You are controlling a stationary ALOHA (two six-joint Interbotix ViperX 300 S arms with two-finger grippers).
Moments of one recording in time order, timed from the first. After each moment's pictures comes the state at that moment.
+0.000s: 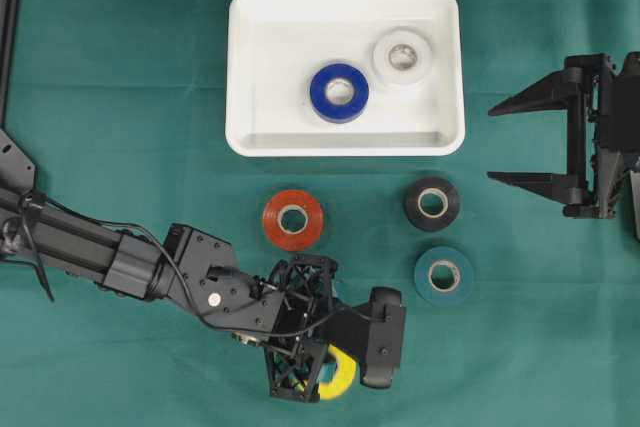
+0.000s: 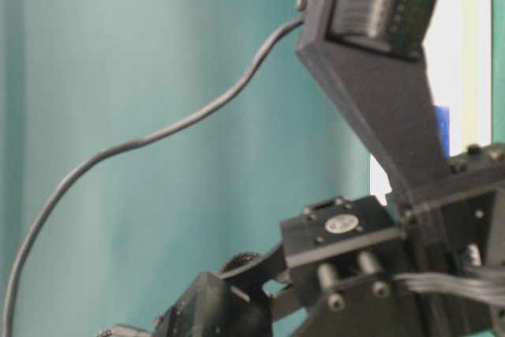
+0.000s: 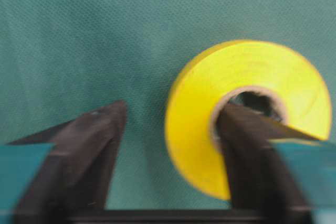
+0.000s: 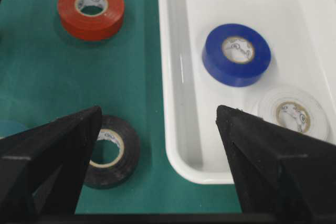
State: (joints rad) left arm -0.32 0.41 0.18 0.01 0.58 -0.18; right arm -0.10 -0.72 1.15 -0.34 0.03 0.36
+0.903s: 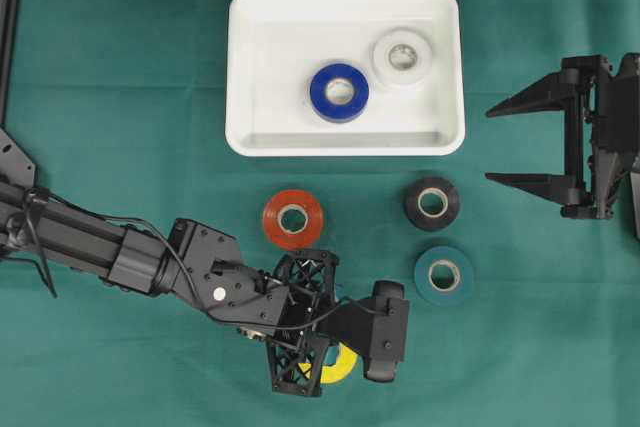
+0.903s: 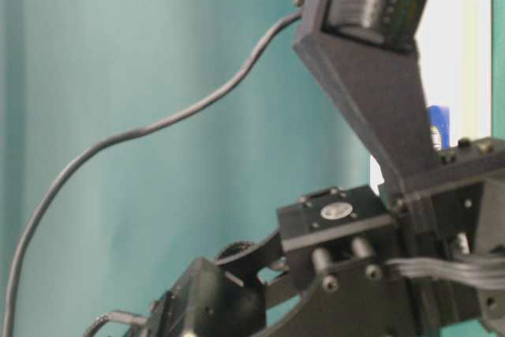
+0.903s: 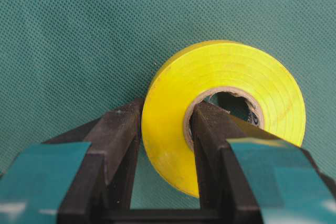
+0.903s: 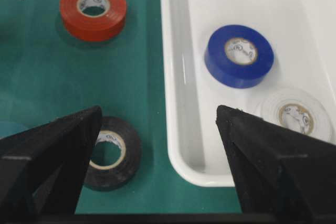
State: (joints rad) left arm -0.32 0.40 0.17 0.01 0.64 -0.18; right arm -0.10 -0.71 1.15 -0.34 0.01 0.36
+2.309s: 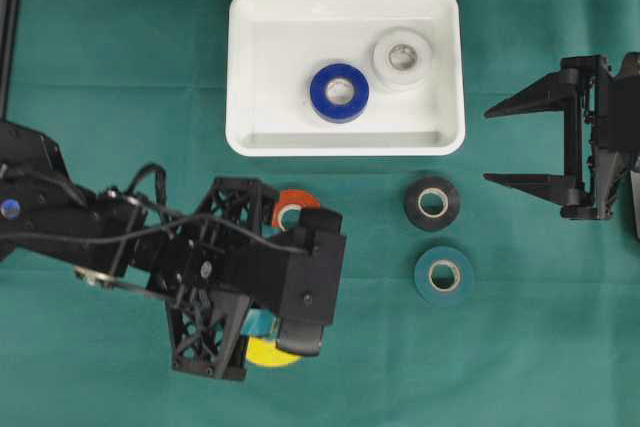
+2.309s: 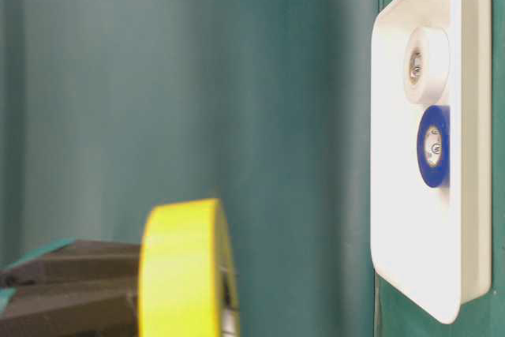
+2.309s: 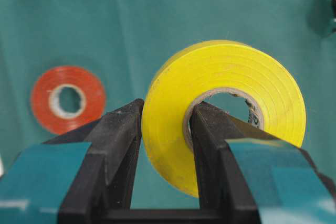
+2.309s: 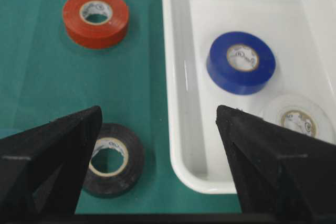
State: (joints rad) left arm -0.28 -0.07 0.12 0.04 0.99 -0.13; right arm -0.10 -0.71 1.15 -0.34 -0.02 0.36
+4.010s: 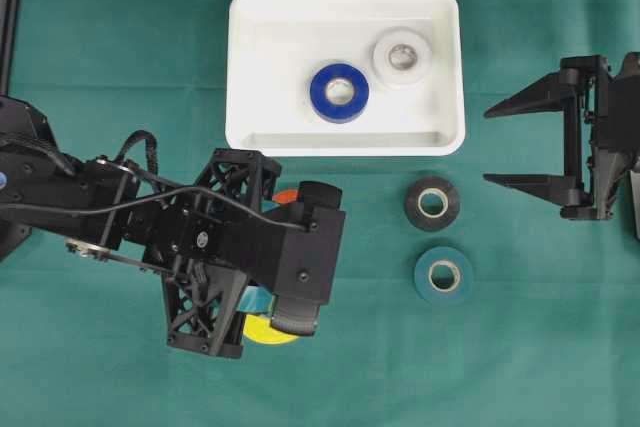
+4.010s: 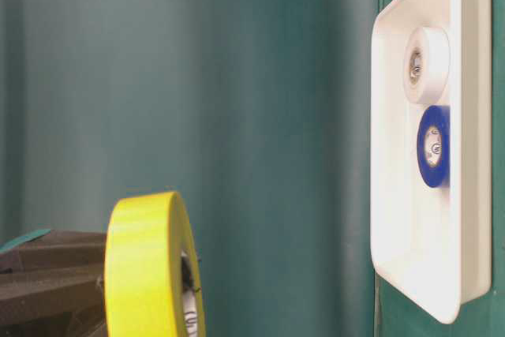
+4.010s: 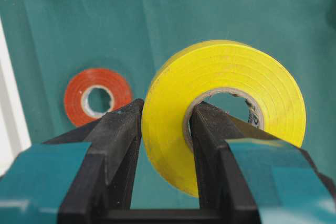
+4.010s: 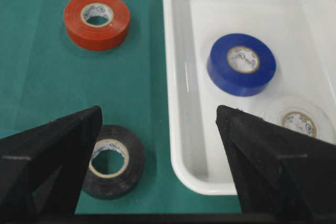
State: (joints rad) left arm -0.24 -0.09 0.10 0.04 1.01 -0.07; right arm -0.10 -0.71 1.15 -0.34 -0.02 0.36
